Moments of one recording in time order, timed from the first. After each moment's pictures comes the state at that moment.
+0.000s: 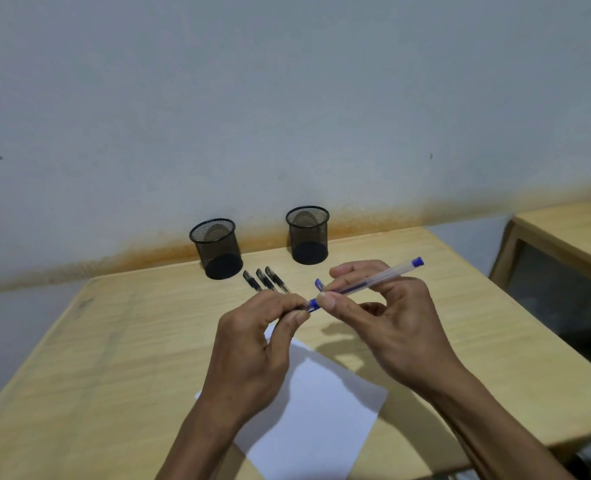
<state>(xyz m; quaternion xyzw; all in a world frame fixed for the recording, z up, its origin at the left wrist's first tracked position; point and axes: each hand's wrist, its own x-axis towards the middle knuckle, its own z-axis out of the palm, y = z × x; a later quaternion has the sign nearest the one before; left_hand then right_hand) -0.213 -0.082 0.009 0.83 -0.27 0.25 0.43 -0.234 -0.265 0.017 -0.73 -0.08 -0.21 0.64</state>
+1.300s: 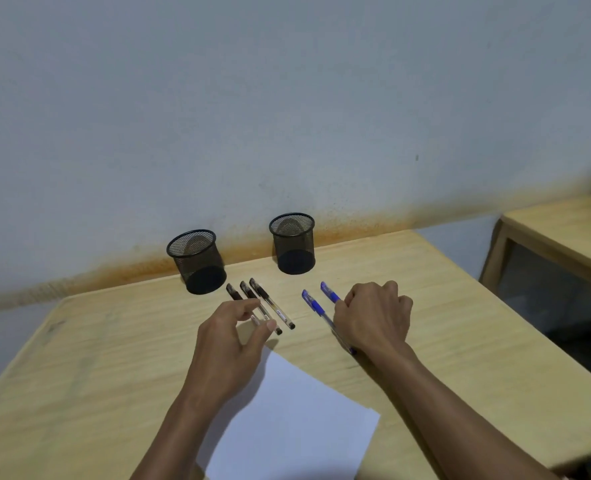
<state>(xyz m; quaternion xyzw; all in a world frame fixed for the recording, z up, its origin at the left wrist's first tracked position) -0.144 -0.078 -0.036 0.89 -0.12 0.15 0.41 -0.134 -0.287 -0.043 -0.95 0.22 -0.12 0.19</state>
